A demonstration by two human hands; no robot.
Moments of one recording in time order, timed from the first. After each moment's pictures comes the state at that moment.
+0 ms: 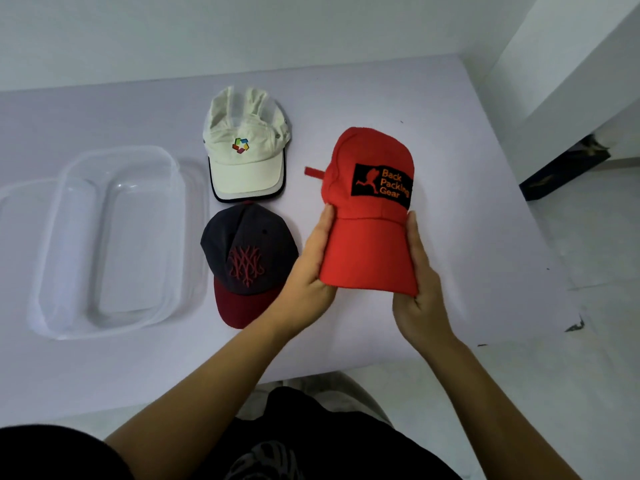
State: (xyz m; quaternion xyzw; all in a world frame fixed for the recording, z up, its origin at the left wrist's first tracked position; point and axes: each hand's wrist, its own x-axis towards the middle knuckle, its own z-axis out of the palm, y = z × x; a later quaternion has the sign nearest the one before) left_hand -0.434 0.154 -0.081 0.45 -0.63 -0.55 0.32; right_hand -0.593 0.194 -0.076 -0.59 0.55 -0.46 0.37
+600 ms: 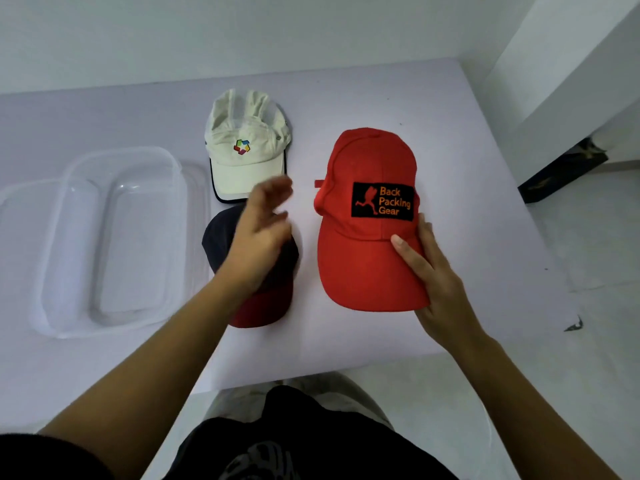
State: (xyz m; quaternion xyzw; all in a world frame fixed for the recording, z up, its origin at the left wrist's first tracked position) left_hand -0.392 0.115 -0.058 0.51 -0.53 -0.54 0.40; right_hand -0.638 0.196 -0.093 -0.74 0.55 -0.30 0.22
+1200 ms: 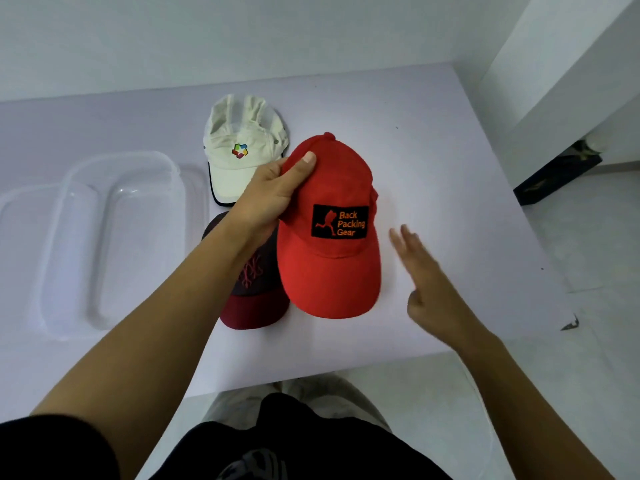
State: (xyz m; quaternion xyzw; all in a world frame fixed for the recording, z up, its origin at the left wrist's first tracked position) left_hand -0.416 0.061 -0.036 0.48 -0.43 -0.67 0.38; right_hand -0.637 0.191 -0.086 -0.73 0.62 -0.14 0.26
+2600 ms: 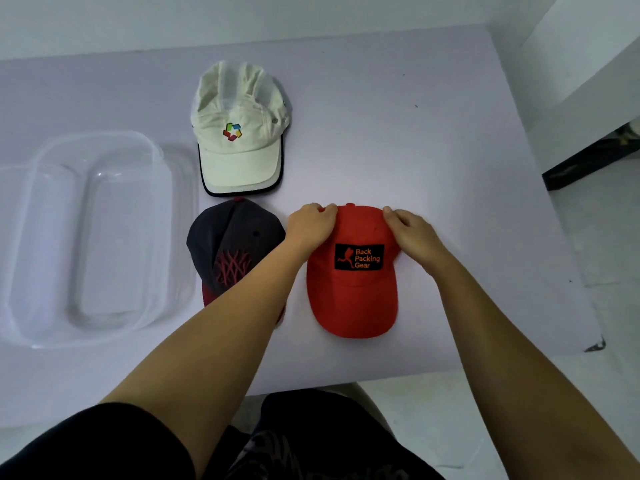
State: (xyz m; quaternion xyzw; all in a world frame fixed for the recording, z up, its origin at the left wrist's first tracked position) left_hand -0.470 0.031 -0.147 0.71 -0.53 -0.45 0.07; right_hand -0.646 0.065 -0.154 -0.49 0.72 -0.17 0.47
